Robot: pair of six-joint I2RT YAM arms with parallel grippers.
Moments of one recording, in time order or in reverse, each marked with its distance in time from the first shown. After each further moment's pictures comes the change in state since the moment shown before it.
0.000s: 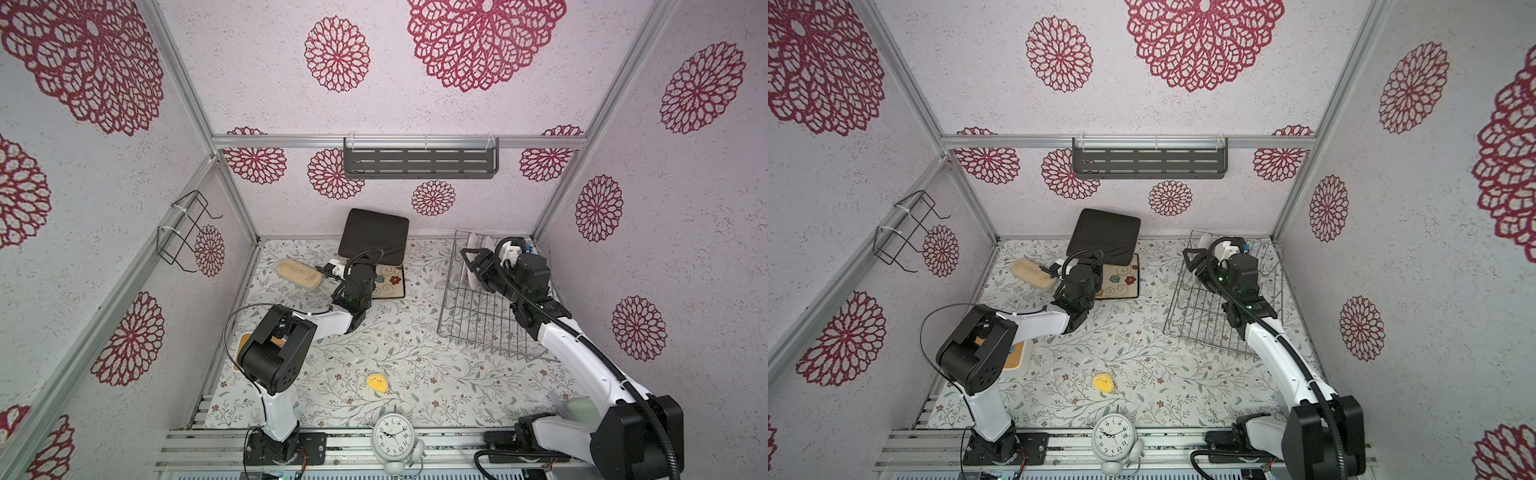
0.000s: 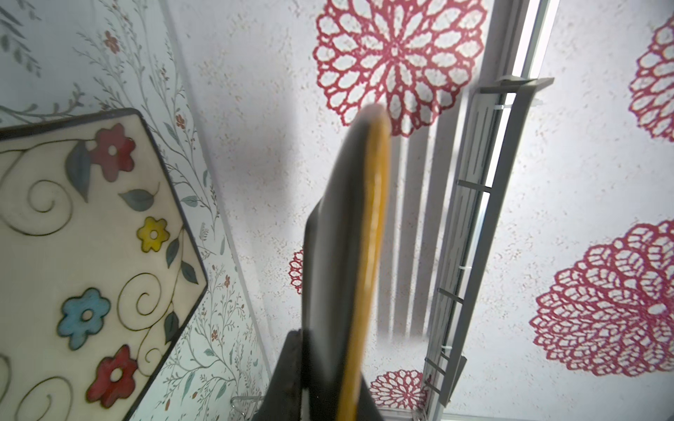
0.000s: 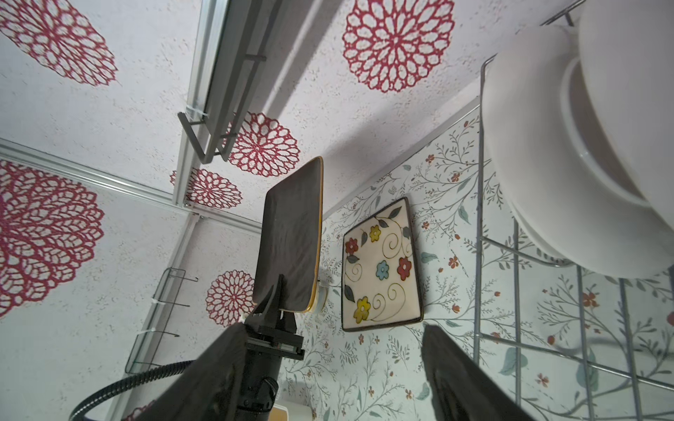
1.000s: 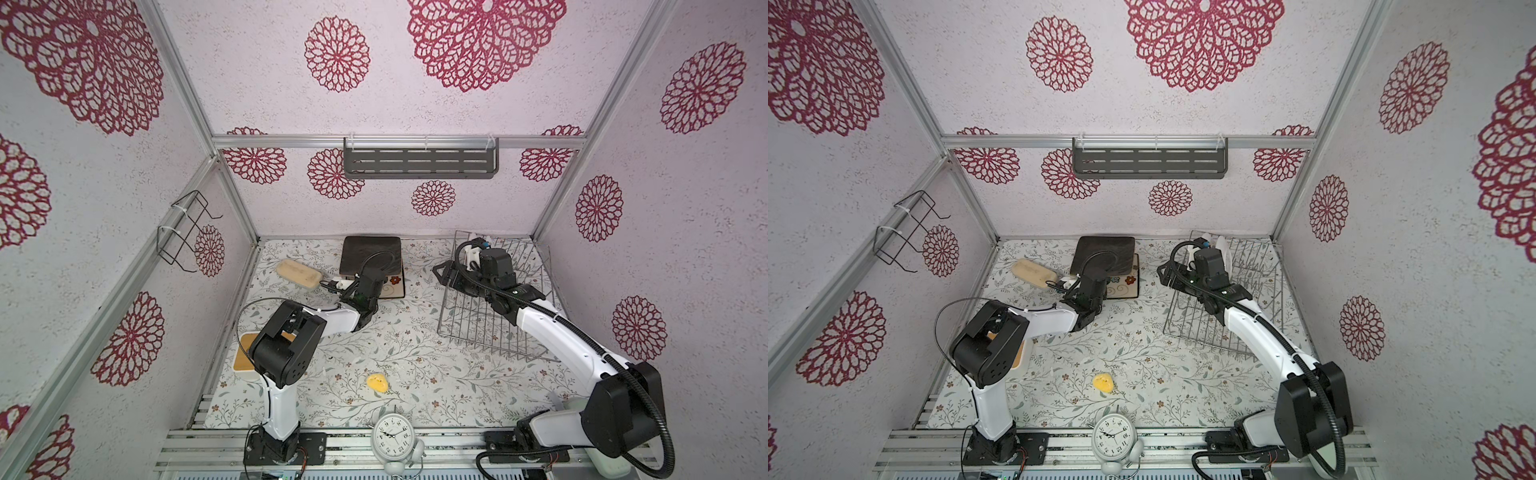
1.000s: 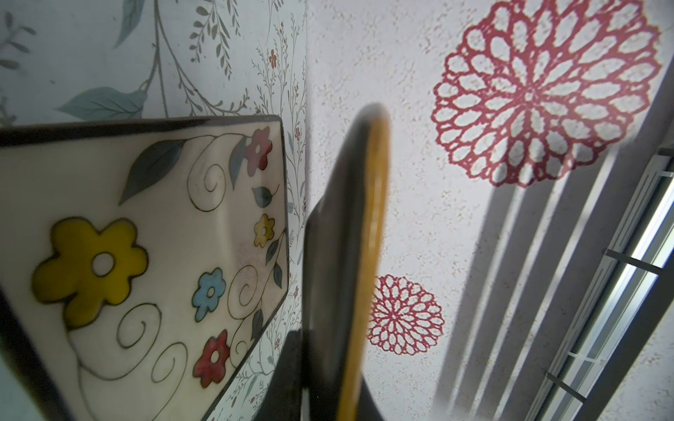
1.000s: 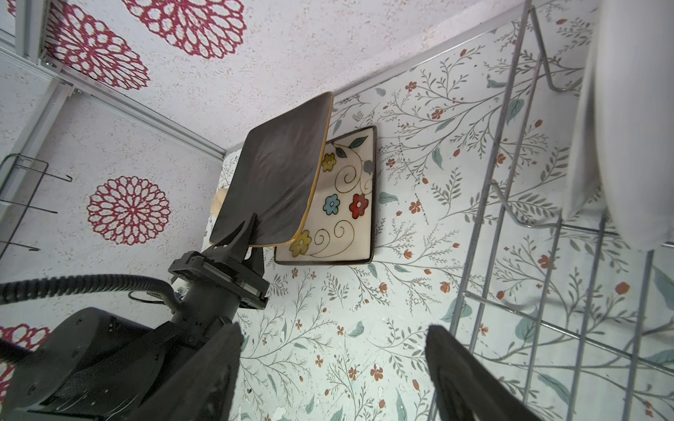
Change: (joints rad) left arm -0.020 0.083 0.068 -0.282 -0.075 -0.274; right arm 0.167 0.153 0.157 -0.280 0.111 -0.266
